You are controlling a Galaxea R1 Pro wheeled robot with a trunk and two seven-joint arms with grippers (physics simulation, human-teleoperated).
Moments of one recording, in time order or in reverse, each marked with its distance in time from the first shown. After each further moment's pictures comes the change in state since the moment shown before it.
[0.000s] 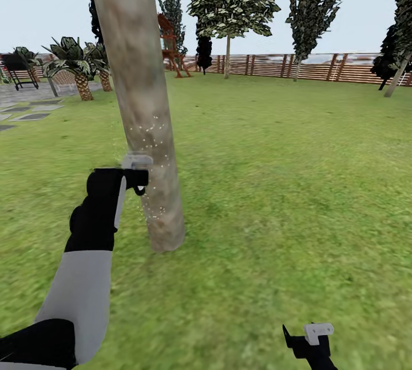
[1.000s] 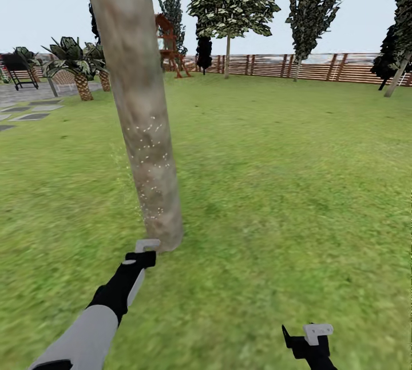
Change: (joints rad) left arm 0.243 0.020 0.055 0.760 0.127 -0.771 0.244; right arm 0.000 0.002 0.000 0.001 0.000 0.000 0.002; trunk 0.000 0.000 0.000
